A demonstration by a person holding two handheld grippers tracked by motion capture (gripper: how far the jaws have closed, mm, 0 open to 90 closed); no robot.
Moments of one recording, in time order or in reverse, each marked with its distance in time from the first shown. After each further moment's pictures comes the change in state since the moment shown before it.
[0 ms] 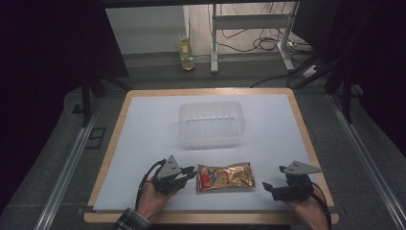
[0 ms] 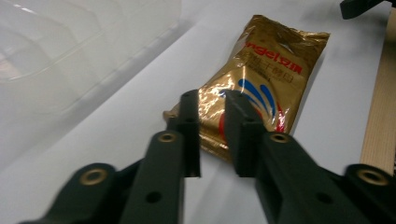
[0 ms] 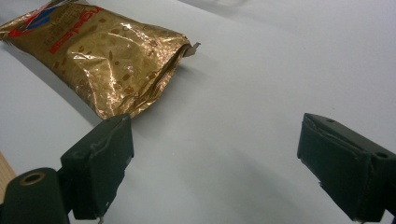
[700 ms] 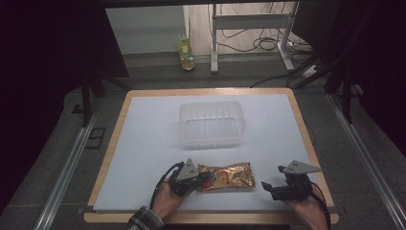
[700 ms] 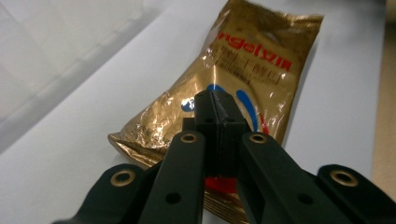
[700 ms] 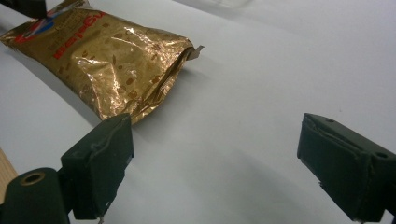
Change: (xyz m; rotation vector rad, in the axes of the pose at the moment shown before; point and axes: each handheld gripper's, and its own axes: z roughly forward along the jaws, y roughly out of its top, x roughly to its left) left arm -0.016 0.001 0.043 0.054 -0.048 0.035; right arm 0.000 0.001 0.002 -0.006 0.016 0.014
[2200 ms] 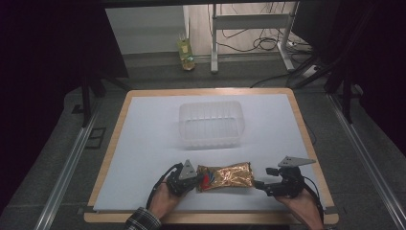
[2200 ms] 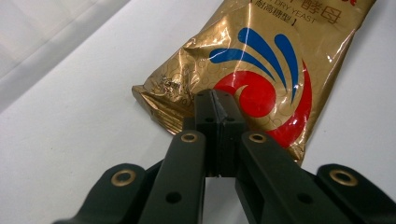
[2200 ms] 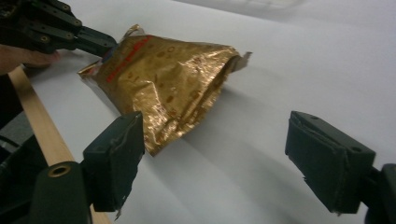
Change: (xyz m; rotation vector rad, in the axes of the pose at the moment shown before) left arm 0.006 -0.012 0.002 0.123 0.067 -0.021; right arm 0.005 0.016 0.013 0.027 0.199 0.136
